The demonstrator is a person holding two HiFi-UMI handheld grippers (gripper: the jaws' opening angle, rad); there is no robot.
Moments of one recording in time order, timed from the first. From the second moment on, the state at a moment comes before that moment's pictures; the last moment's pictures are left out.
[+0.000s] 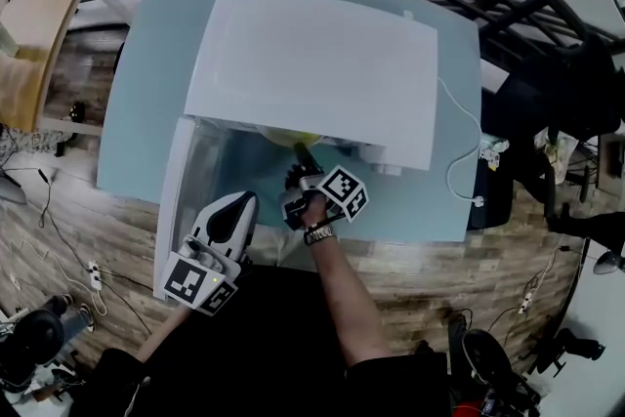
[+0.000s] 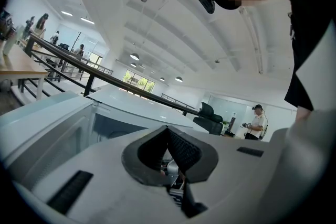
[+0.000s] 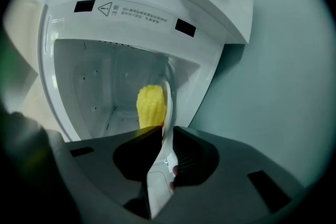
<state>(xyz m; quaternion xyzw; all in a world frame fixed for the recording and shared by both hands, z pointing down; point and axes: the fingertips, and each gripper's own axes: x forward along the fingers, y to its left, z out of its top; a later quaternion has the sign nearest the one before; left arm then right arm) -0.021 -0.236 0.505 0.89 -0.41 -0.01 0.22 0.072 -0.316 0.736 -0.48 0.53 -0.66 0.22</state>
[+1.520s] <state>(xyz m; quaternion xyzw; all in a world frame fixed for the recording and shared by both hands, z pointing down) -0.035 -0.244 0.496 0.89 -0.42 -0.02 0.20 0.070 -0.272 0.671 -0.49 0.65 -0.57 0.12</state>
